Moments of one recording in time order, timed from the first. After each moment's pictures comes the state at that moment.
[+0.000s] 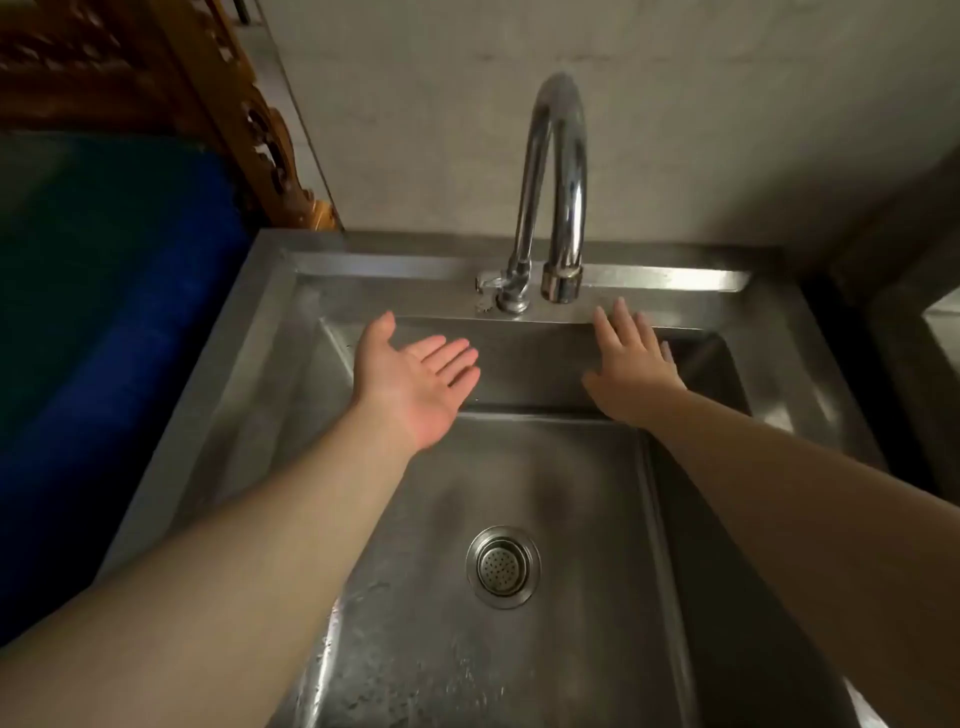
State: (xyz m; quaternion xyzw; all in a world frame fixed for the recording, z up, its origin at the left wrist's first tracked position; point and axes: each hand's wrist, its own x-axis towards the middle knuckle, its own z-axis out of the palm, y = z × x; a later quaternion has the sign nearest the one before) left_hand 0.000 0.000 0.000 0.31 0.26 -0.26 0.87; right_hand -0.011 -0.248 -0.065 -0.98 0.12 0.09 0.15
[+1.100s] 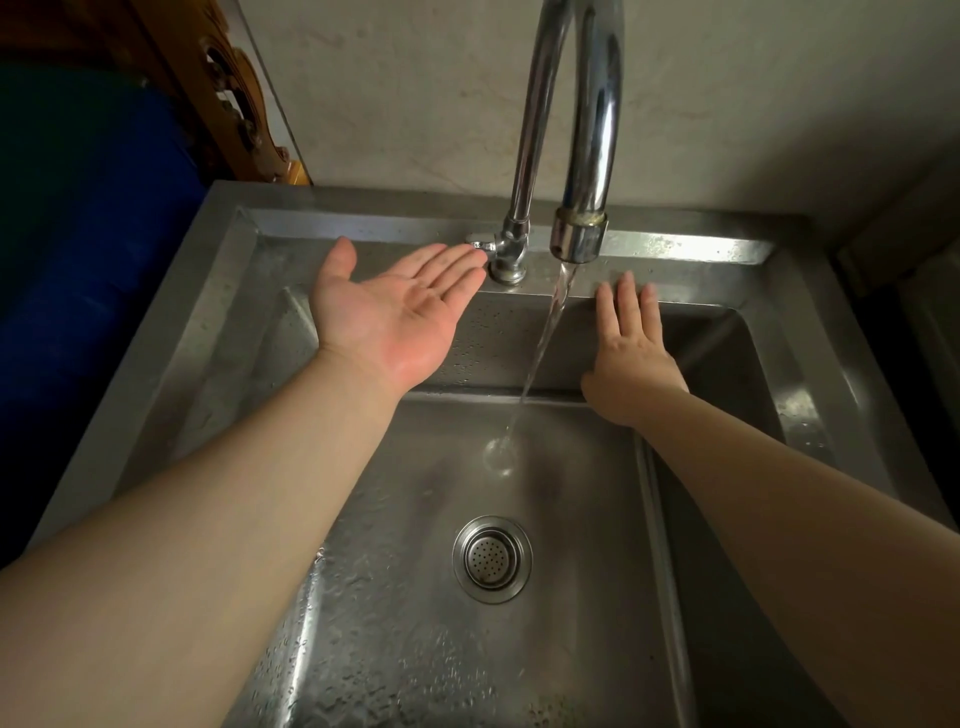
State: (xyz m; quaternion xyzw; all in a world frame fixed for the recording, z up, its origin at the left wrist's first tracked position) left_hand 0.029 -0.008 0.006 0.16 0.13 -0.25 0.95; right_hand -0.012 -0.242 -0.093 -0.98 0.13 0.09 0.08
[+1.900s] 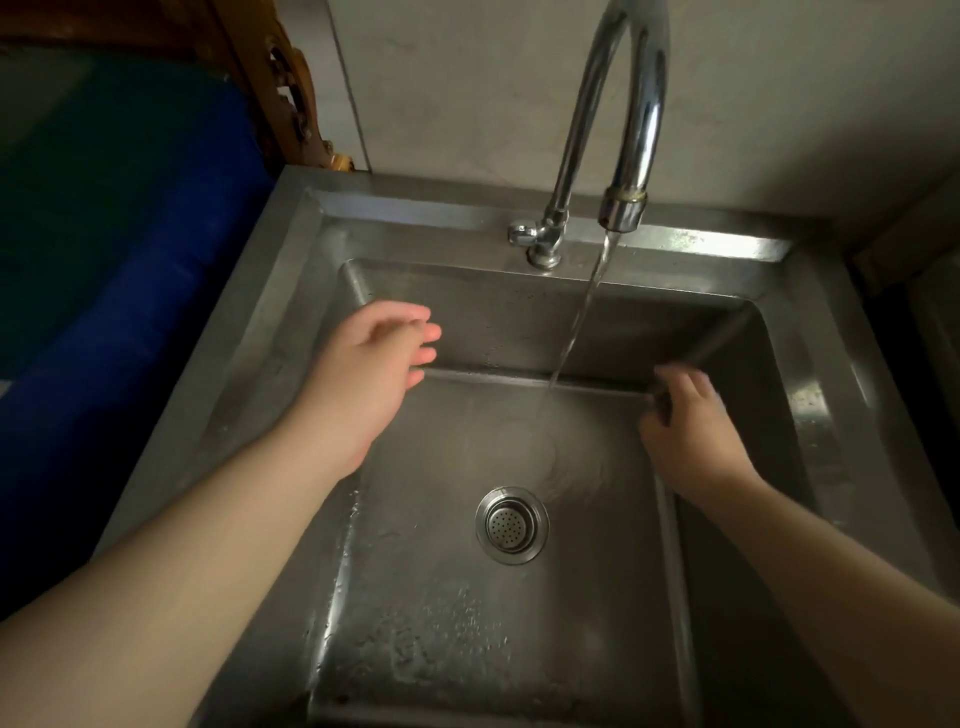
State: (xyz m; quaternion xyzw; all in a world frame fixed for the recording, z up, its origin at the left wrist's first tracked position) left_hand -0.071 0.053 0.029 0.74 0.13 -0.10 0.65; right_hand -0.123 -0.231 -0.064 -0.95 0.17 0.02 0.26
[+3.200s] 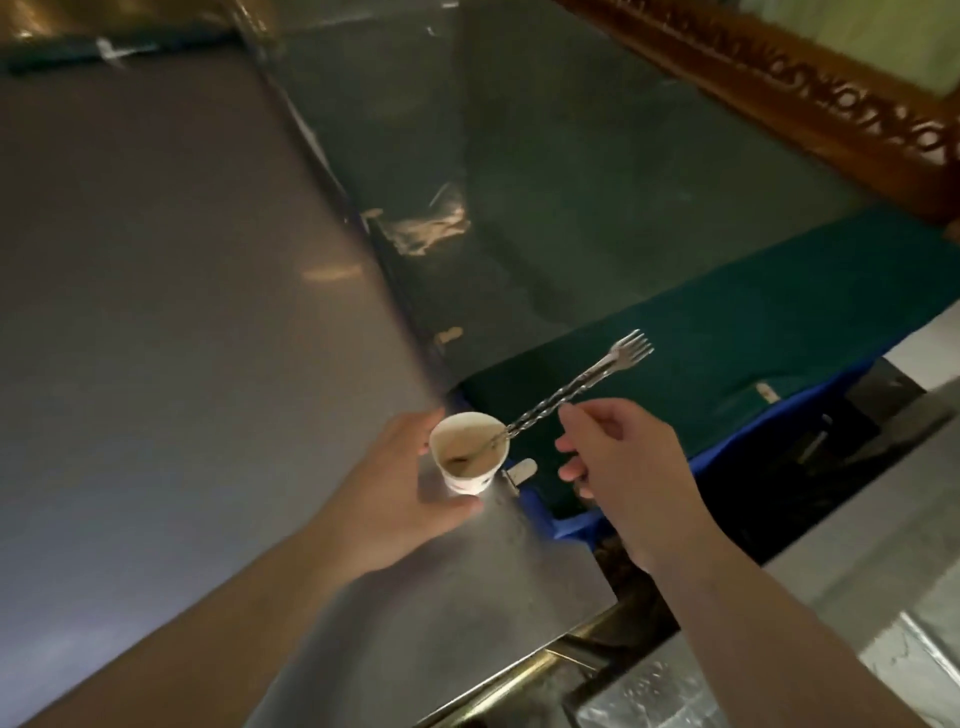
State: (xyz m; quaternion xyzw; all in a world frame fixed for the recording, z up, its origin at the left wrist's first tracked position) left_hand -0.404 0.518 0.023 0.85 0.32 0.06 0.42; right_hand -0.240 0.378 0.073 -0.80 -0.12 0.30 0.51
